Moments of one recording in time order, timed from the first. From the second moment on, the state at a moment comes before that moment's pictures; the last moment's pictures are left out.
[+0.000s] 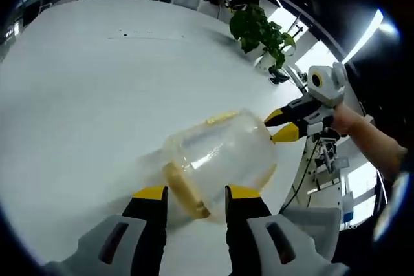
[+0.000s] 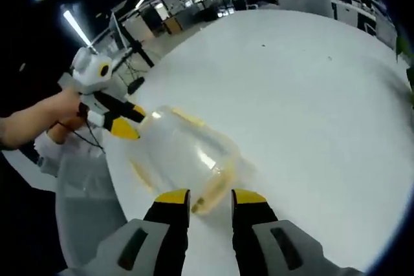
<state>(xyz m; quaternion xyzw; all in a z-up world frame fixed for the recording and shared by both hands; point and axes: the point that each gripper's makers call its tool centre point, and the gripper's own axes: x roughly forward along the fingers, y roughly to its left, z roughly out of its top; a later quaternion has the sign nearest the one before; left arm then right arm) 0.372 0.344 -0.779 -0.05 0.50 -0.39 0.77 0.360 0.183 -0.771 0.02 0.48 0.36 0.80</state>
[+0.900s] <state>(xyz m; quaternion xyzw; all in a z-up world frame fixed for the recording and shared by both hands) 0.370 0.341 -0.781 -0.08 0.50 -0.37 0.77 0.359 0.187 -0.772 0.05 0.48 0.36 0.80</state>
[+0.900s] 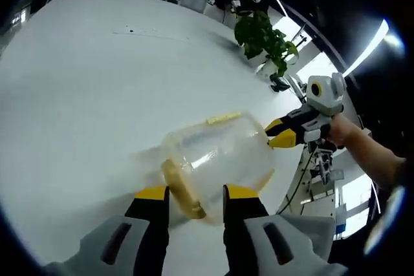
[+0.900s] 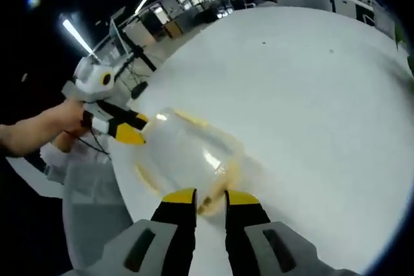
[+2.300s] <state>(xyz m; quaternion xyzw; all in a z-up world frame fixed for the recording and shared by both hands) 0.374 0.339 -0.773 0.07 0.42 -0.41 0.81 0.357 0.192 -0.772 -0.03 0.46 0.39 0.80</state>
